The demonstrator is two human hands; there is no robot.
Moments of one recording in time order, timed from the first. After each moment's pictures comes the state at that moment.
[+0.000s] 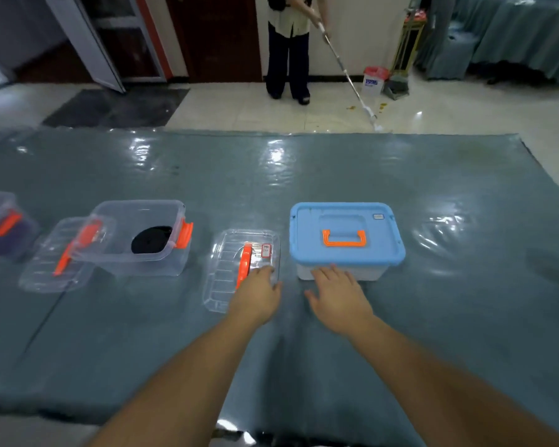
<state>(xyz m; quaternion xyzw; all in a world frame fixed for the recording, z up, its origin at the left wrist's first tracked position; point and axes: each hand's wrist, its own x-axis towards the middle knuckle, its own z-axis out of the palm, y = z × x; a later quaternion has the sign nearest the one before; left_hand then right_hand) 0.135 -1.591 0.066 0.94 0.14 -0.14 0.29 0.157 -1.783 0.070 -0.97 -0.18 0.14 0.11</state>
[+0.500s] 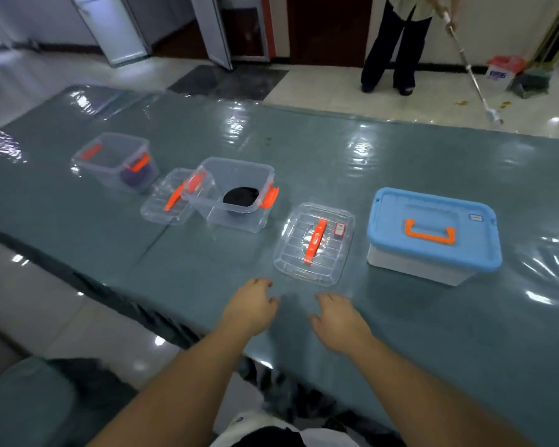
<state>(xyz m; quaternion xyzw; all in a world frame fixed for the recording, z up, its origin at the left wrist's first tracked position) -0.012 -1.503 0.065 0.91 0.29 -0.17 0.23 0.067 -1.695 0.028 -0.91 -0.28 0.26 0.14</state>
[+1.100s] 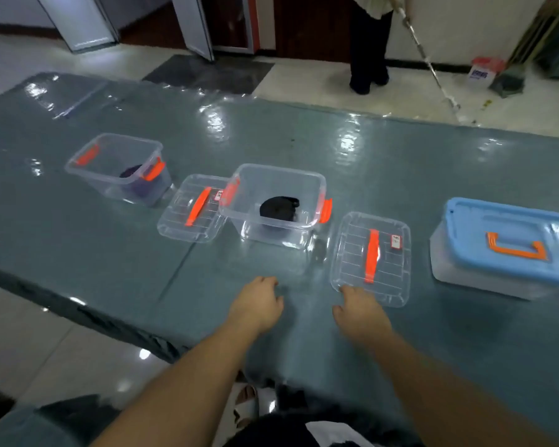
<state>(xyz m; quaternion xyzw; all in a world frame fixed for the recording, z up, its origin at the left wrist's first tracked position) 0.001 -1.293 0.037 0.93 0.22 -0.18 0.23 0.074 -1.511 0.016 -0.94 -0.11 0.26 0.17</state>
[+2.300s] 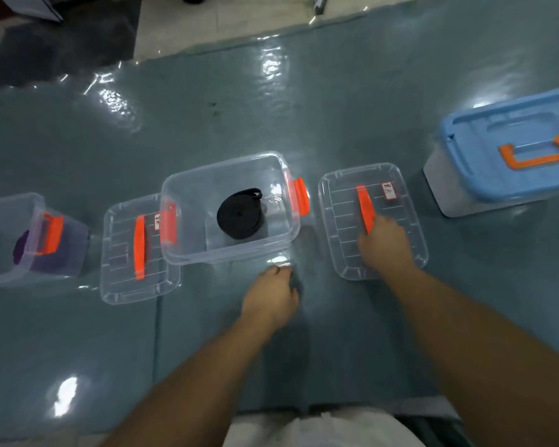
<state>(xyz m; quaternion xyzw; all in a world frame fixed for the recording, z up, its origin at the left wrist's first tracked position) 0.127 -1.261 -0.028 0.94 0.01 -0.30 0.16 0.207 -1.498 -0.040 -0.96 0.15 0.16 0.19</state>
